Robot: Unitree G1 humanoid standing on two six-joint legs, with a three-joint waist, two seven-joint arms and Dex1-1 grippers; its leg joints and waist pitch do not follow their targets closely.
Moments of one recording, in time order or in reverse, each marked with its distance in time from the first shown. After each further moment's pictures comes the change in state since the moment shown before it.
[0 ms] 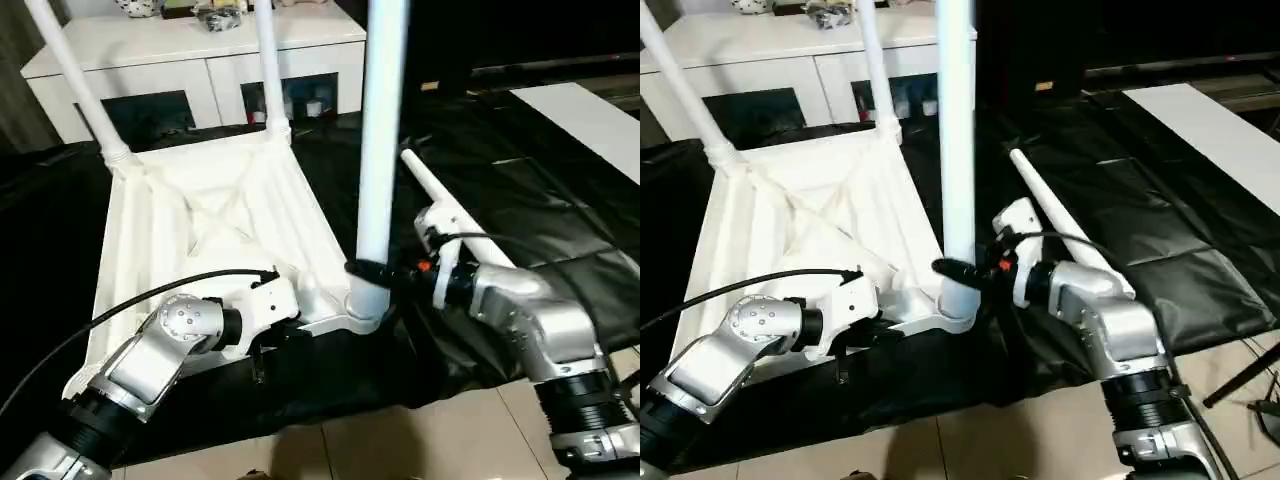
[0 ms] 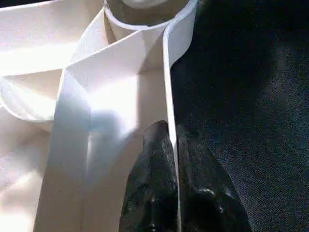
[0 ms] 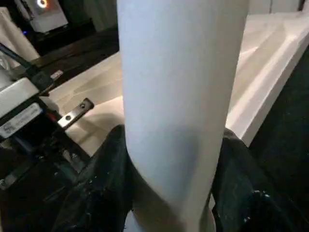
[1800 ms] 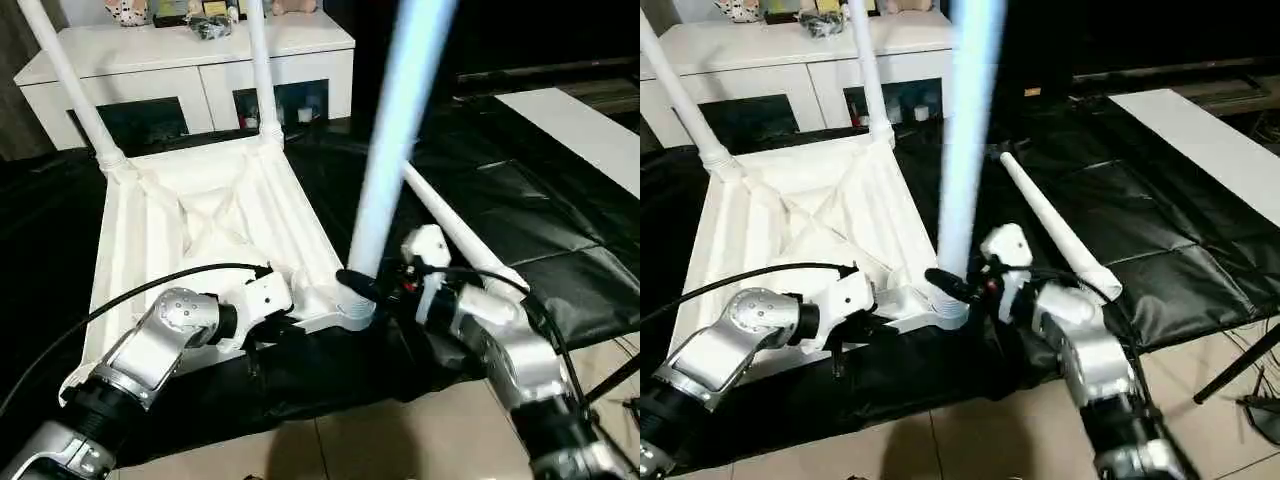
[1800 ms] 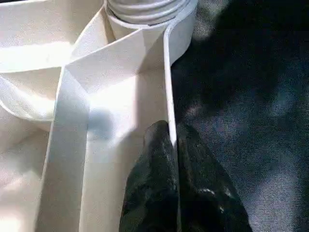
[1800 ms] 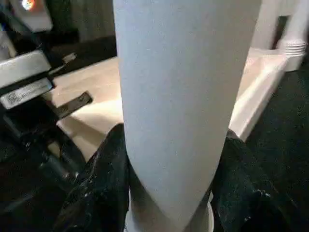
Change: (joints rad) left arm -0.052 -0.008 0.012 0.128 -0.006 -0.027 -0.045; right arm 0.038 0.038 0.079 0.118 -0.118 -0.310 0.005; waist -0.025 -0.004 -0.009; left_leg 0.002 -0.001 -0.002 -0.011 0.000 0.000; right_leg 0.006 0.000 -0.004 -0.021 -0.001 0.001
